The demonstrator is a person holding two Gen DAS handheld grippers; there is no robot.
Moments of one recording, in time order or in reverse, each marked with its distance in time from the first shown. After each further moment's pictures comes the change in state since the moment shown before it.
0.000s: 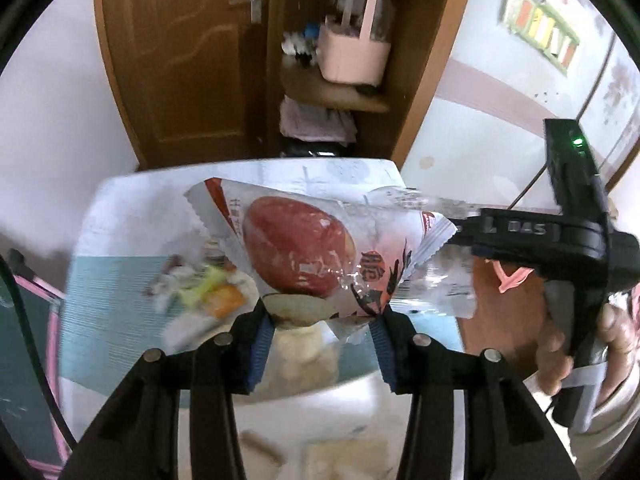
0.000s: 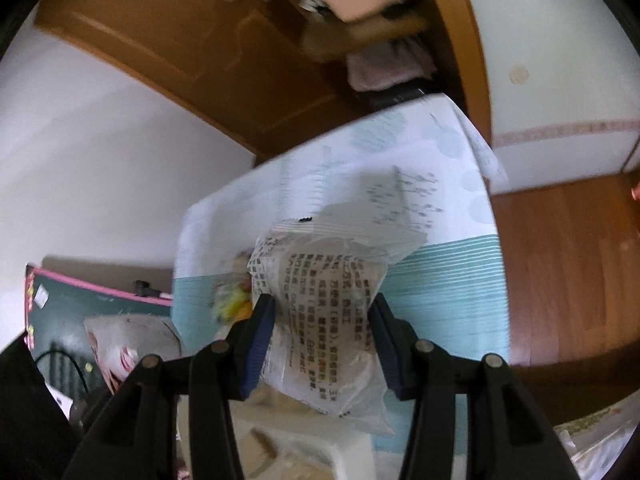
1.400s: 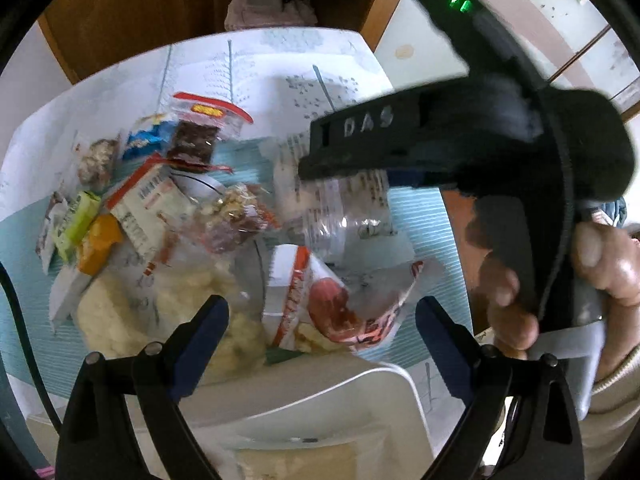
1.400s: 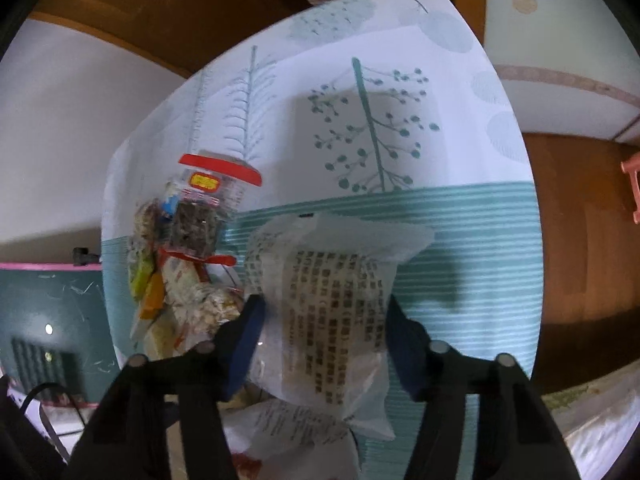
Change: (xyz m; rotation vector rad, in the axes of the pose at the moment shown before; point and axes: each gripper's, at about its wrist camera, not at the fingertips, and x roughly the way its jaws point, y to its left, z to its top) left arm 0.181 -0.057 -0.026 0.028 0.378 -0.123; right arm 0.127 -0.051 -0.001 0.032 0.278 -0.157
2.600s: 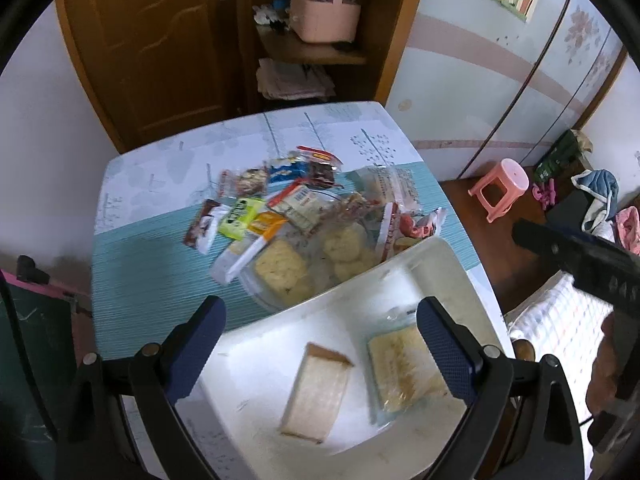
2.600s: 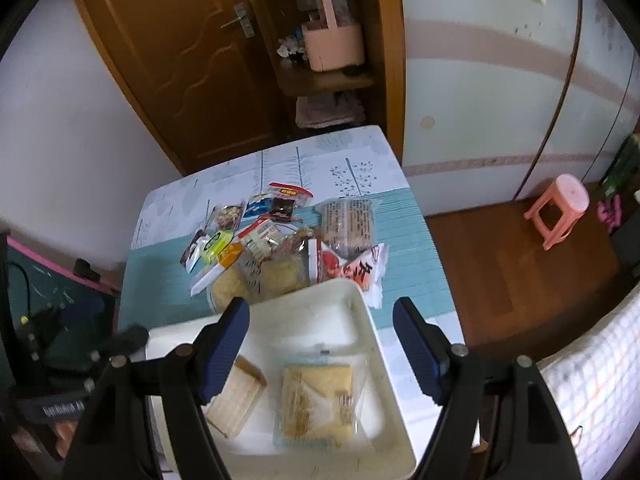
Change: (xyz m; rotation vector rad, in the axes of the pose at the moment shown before) left arm -0.194 0.098 -0.095 0.113 -0.209 0.063; right arm -0.180 0.129 -0.219 0.010 -0.477 -0.258
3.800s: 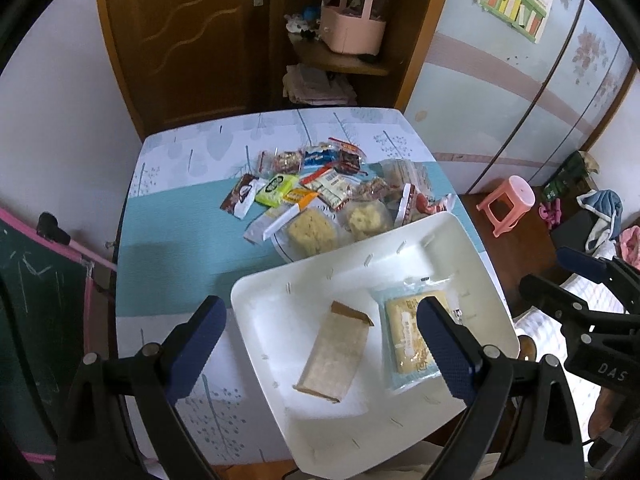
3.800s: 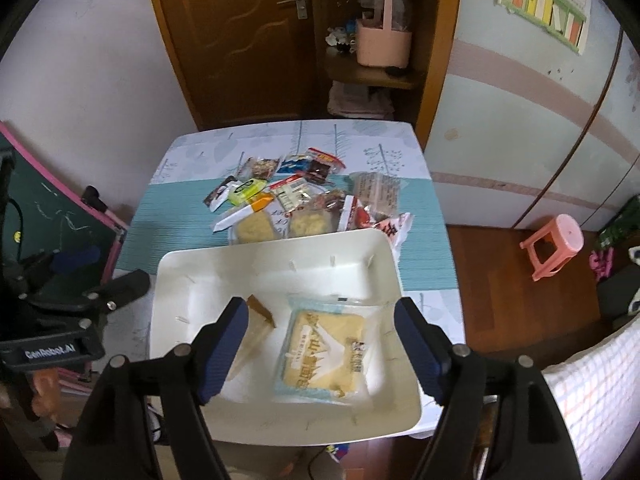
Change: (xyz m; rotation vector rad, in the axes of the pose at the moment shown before) left arm -0.050 0.034 -0.068 -0.071 -0.066 0.027; right arm -0.037 0.062 -0.068 -0.226 0.005 -0.062
